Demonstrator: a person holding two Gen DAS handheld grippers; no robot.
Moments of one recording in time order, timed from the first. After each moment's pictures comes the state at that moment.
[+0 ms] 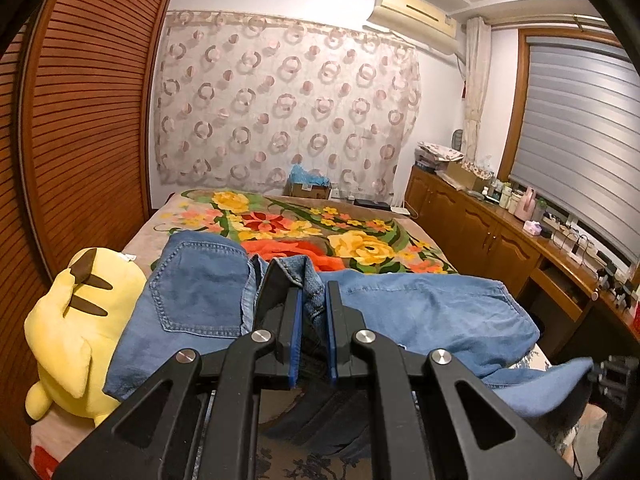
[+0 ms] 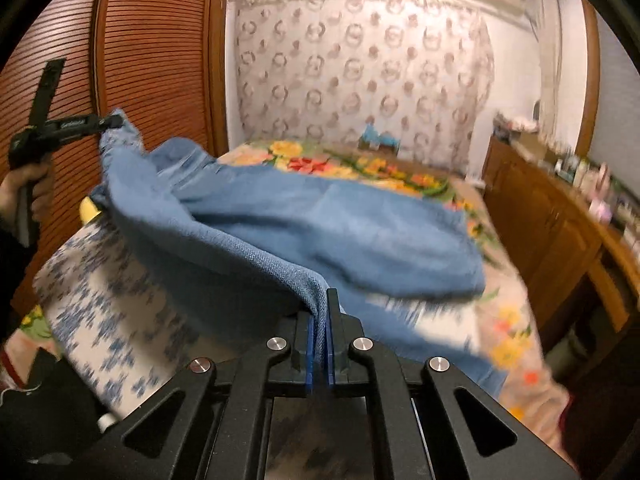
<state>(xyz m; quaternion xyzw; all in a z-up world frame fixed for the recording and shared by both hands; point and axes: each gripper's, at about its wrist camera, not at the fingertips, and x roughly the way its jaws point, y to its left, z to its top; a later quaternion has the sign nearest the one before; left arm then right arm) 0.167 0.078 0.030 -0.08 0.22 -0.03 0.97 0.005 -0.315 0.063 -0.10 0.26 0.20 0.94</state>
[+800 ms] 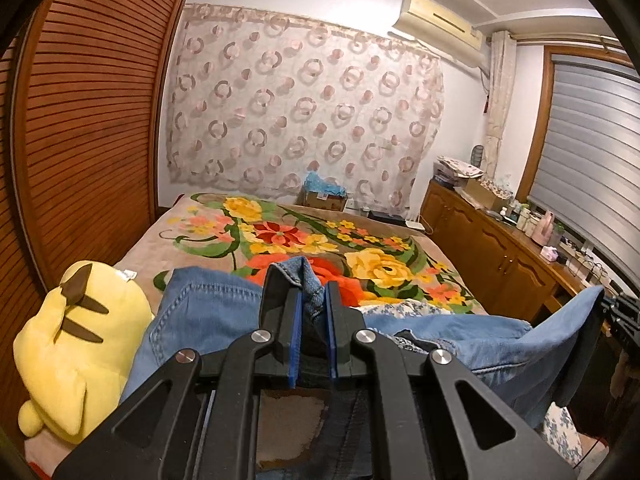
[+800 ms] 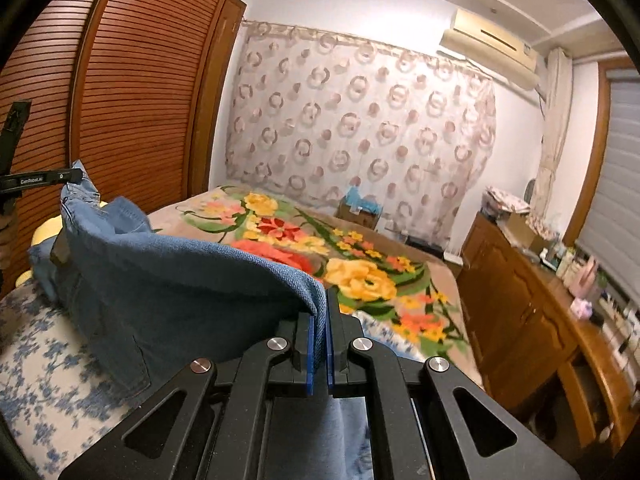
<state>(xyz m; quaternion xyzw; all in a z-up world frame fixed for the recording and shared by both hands) 0.238 0.130 0.025 -0.11 0.22 -0.01 0.97 0.127 -0.245 0.077 -0.16 0.17 0.18 0.95</state>
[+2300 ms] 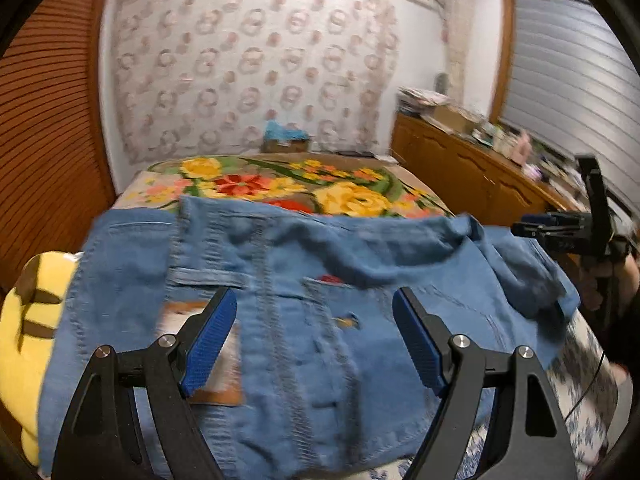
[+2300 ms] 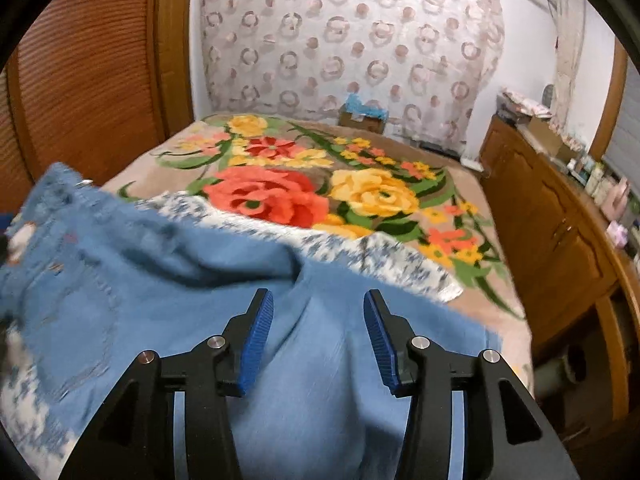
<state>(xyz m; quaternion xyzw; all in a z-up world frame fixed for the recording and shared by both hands) 0.267 0.076 -0.043 -0.03 0.30 -0.09 0.95 0.253 -0.210 0.043 -0.12 0.33 0.17 0.92</state>
